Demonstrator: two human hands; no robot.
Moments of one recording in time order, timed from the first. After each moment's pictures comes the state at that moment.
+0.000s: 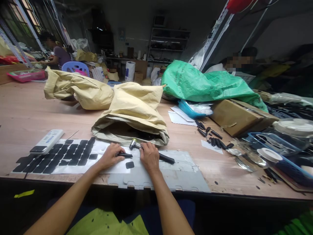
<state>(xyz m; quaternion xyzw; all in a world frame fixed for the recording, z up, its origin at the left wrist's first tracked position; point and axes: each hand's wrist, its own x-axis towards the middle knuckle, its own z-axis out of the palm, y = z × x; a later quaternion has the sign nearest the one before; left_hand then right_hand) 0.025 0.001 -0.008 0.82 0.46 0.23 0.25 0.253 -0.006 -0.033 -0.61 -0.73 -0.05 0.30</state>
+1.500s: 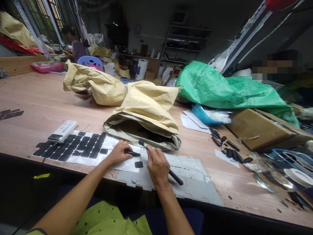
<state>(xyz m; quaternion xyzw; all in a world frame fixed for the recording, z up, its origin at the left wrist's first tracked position) 0.025 0.002 -0.013 0.76 0.50 0.28 0.30 0.233 -0.040 -0.010 -0.58 -0.71 -0.08 0.38</state>
